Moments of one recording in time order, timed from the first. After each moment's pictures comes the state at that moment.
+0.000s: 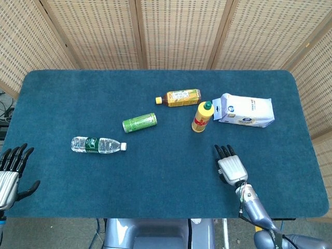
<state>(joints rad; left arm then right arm) -0.06 -1.13 -0.01 -1.63 1.57 1.53 0.06 0.52 -1.50 0.05 -1.53 -1.10 1.03 -0.63</state>
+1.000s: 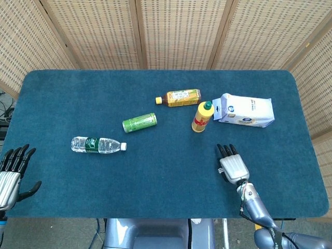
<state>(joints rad) -0.06 -1.13 0.00 -1.63 1.58 1.53 0.05 0.53 -1.51 0.04 -1.50 -1.08 1.03 -0.63</state>
